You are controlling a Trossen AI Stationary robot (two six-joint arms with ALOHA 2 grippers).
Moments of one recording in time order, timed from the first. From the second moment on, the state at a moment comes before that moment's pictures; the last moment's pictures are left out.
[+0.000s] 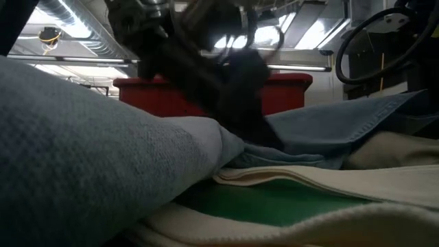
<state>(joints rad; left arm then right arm) -0.14 2.05 1.11 0.31 -0.19 -0.26 0.60 1.67 1.18 -1.57 0.25 0.68</state>
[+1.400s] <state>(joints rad) -0.15 1.81 1.11 -0.04 -0.09 -0.26 0.60 1.67 1.18 -1.57 -0.03 0.51</state>
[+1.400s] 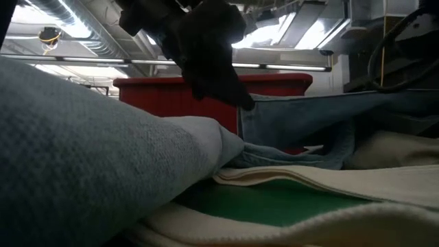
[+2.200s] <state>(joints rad) -0.12 1.81 1.11 -0.03 -0.15 -0.26 0.80 1.61 1.18 -1.35 0.19 0.83</state>
